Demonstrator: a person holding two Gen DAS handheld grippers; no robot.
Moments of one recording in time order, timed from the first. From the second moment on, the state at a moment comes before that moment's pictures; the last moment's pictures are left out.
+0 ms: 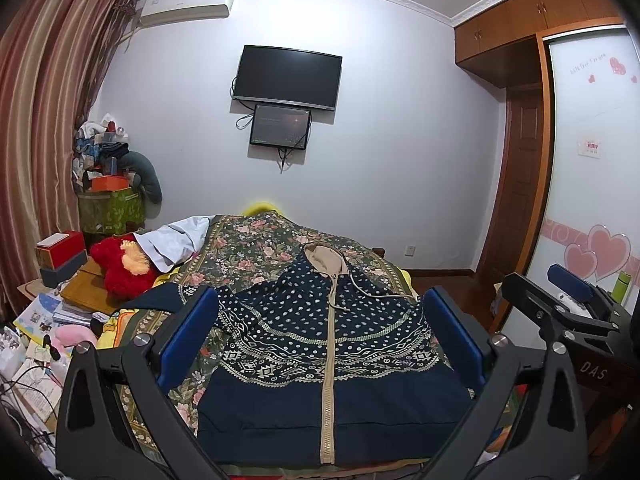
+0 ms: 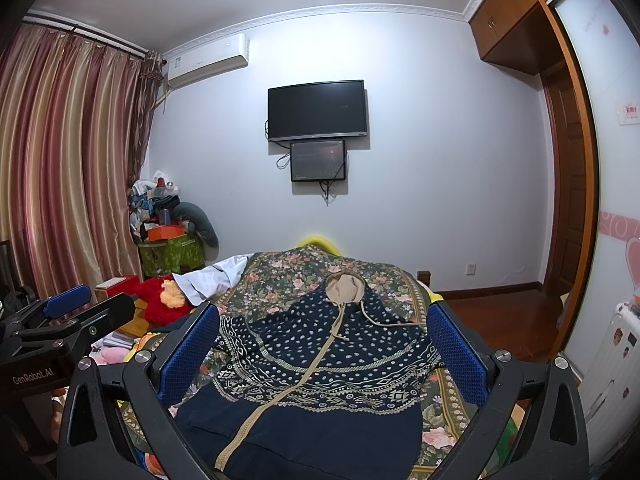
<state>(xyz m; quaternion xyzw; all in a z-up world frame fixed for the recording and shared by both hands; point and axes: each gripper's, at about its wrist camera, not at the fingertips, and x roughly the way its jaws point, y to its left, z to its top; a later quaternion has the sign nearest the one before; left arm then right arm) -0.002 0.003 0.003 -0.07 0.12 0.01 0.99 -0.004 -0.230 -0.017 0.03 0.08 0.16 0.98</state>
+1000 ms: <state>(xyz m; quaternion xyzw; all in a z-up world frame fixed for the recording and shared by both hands) 0.052 0.046 -0.010 -0.08 0.15 0.05 0.98 0.054 -0.208 -0.026 0.02 0.11 0.16 0.98</state>
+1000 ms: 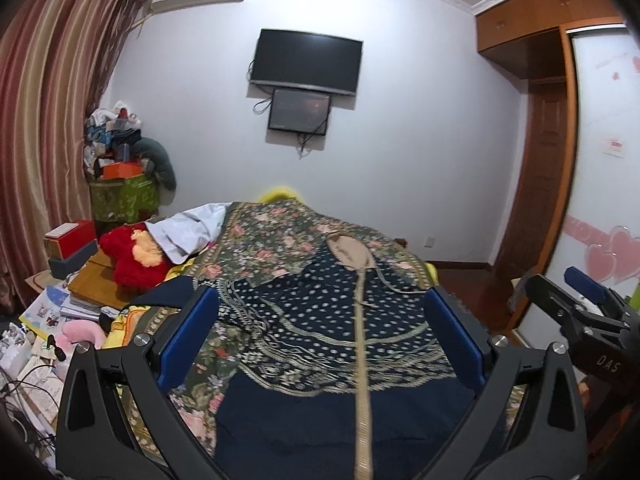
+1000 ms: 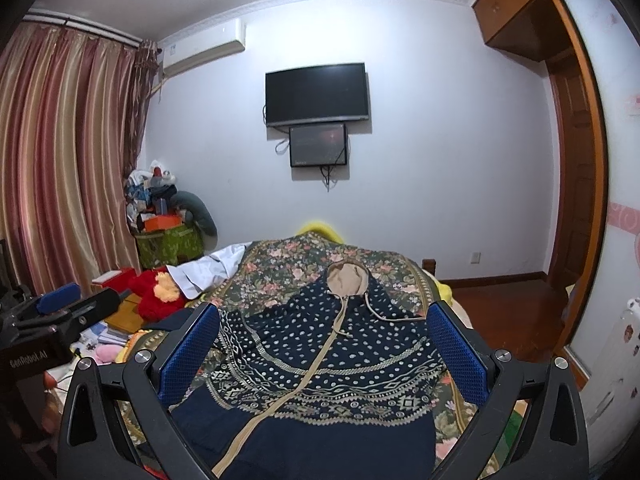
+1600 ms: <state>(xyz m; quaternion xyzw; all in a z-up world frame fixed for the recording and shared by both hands) 0.226 0.233 -0.104 -0.10 0.29 0.21 0.93 0.282 -0.090 -0.084 -0.08 0.22 0.18 0.95</state>
